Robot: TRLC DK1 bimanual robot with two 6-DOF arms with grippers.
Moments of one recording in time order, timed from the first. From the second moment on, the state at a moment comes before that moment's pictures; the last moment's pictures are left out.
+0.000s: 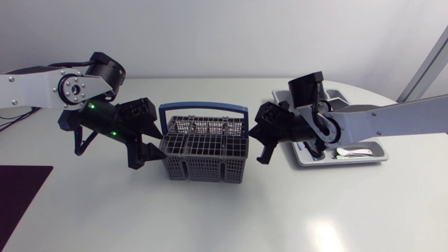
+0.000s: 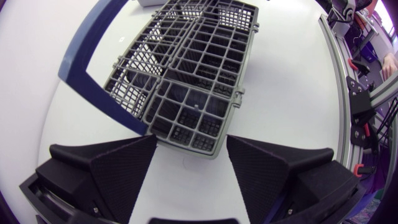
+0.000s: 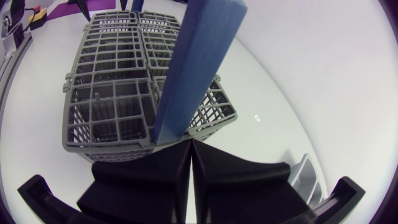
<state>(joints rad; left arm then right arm) -0.22 1.60 1.09 -0.65 0.39 0.99 0.38 1.73 0.91 0.09 -0.31 -0.73</state>
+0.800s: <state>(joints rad) -0.09 1.55 1.06 -0.67 0.41 1.02 0.36 1.65 0.87 0.12 -0.30 -0.73</state>
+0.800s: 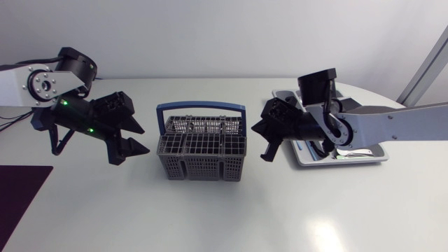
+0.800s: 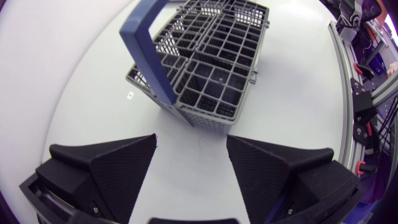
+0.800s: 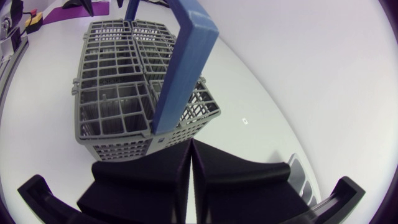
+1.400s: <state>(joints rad) -0.16 1.68 1.08 -0.63 0.43 1.02 0.39 1.66 0.86 0.12 -0.29 -0.71</state>
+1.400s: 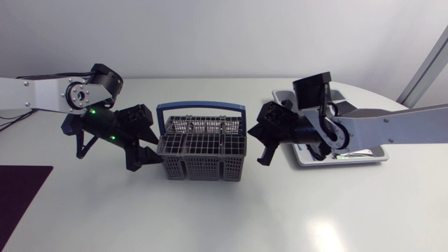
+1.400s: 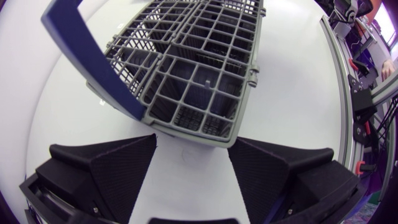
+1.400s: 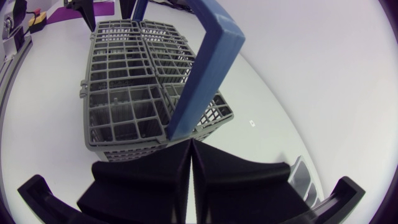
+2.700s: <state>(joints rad) 0.01 1.55 1.01 -0.55 0.54 0.94 0.28 1.43 0.69 0.20 -0.22 -0.63</state>
